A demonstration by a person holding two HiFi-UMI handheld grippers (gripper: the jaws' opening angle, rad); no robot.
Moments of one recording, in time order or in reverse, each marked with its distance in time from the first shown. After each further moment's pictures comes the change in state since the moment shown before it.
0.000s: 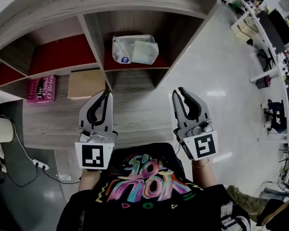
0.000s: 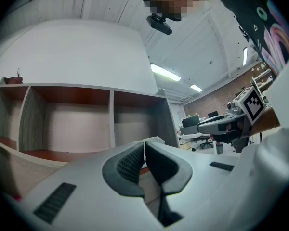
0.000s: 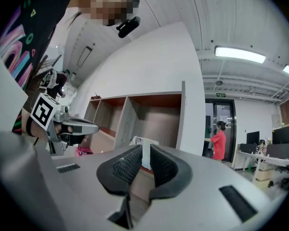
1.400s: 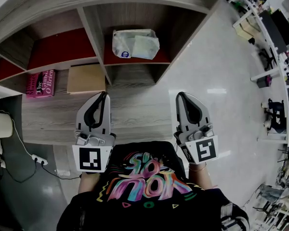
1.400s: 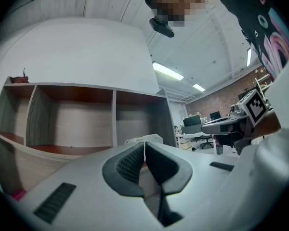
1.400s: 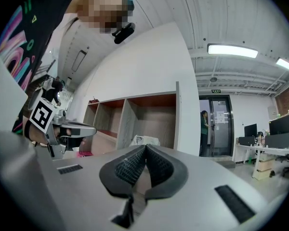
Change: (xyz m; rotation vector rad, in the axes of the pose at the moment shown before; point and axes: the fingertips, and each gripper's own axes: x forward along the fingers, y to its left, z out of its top) left arm -0.013 0.000 -0.008 -0.023 0.031 0.023; right arm -0.016 0.001 -0.012 0.063 0.013 -0.017
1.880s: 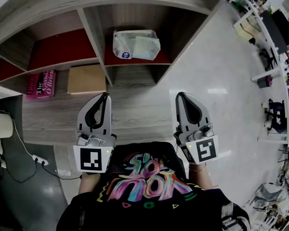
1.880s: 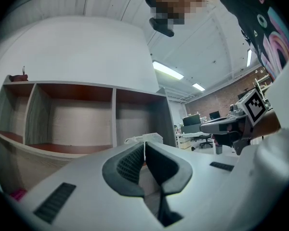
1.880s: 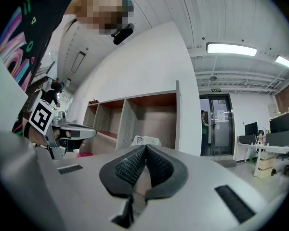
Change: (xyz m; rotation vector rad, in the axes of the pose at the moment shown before) left arm 0.001 -0.001 -0.001 -0.001 0.003 -0.006; right arm 0.002 0.001 0.001 0.014 -0.010 0.004
